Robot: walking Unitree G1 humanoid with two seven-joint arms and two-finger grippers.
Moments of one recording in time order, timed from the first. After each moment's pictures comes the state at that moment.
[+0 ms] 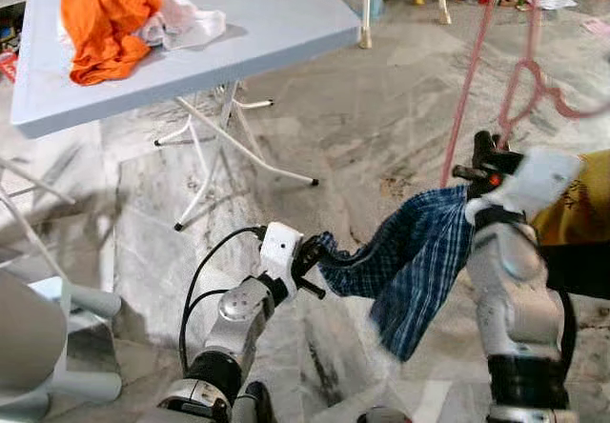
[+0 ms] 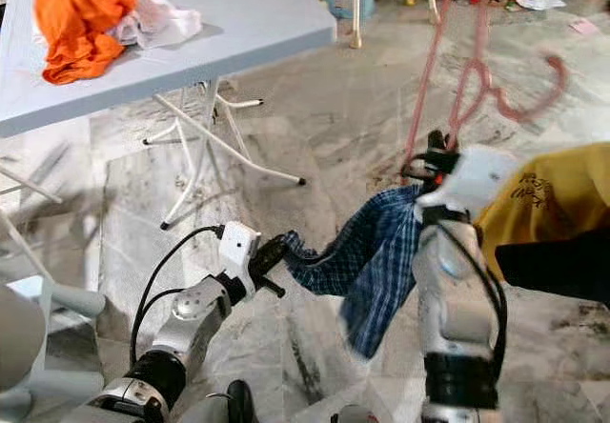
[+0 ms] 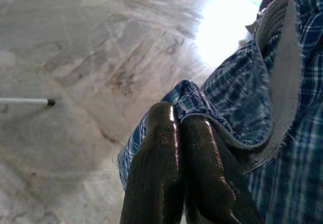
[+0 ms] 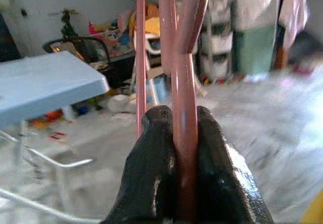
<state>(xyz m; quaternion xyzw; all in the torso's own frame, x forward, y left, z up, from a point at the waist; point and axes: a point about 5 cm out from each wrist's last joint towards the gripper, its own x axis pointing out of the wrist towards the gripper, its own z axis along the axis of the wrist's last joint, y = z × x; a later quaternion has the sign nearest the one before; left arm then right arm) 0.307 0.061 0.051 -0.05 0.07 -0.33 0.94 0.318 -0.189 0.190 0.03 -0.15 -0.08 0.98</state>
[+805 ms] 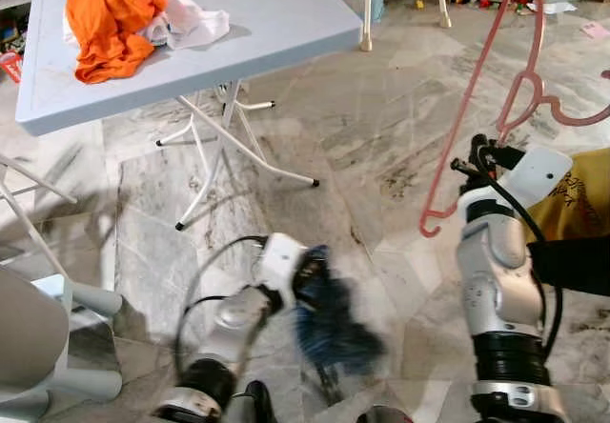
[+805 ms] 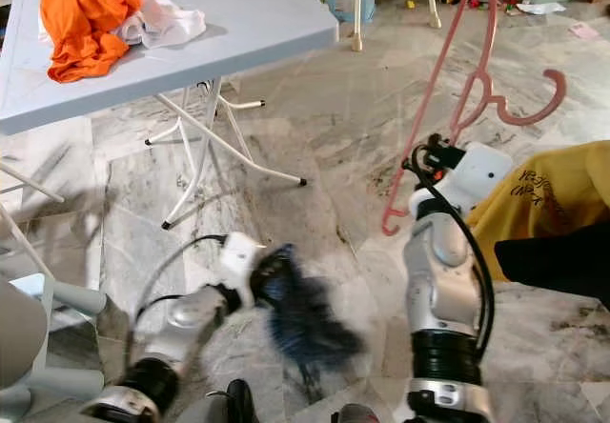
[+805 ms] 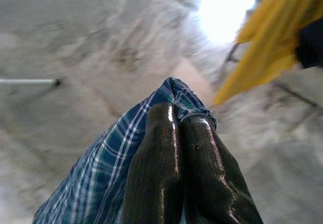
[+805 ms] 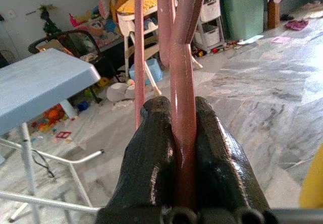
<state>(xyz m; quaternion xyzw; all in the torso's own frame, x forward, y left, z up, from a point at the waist) 0.300 0.074 0.036 0.00 0.11 -0.33 0.94 0.334 -0.197 0.178 0.12 -0.13 -0.10 0.98</state>
